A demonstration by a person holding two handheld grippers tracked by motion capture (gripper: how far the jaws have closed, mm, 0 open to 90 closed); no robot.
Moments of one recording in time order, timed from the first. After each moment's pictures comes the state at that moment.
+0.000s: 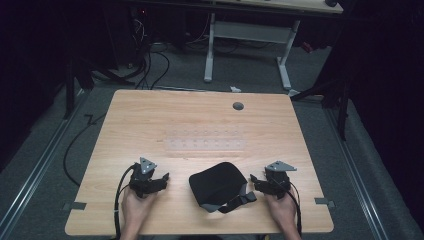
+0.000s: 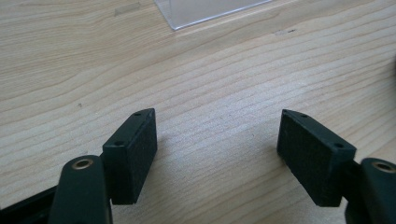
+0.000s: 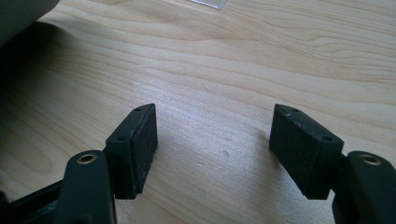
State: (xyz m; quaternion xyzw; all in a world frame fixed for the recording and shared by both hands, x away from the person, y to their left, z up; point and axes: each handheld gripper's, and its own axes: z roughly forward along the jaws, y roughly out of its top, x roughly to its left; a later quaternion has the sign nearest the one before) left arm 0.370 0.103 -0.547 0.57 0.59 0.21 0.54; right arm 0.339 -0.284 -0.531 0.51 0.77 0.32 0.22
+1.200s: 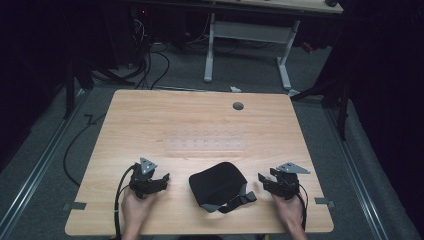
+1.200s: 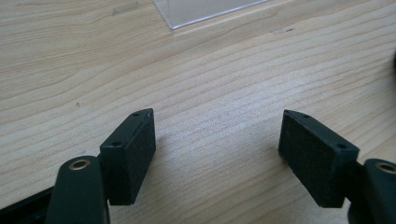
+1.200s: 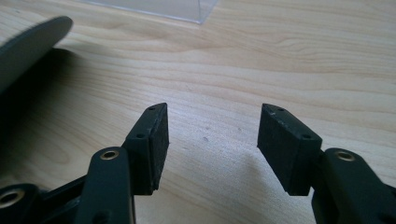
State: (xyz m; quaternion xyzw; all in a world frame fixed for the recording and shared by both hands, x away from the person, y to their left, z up) left arm 0.369 0.102 -0.547 0.57 0.59 0.21 0.54; right arm 0.324 -0.306 -0.516 0.53 0.74 0.36 0.21
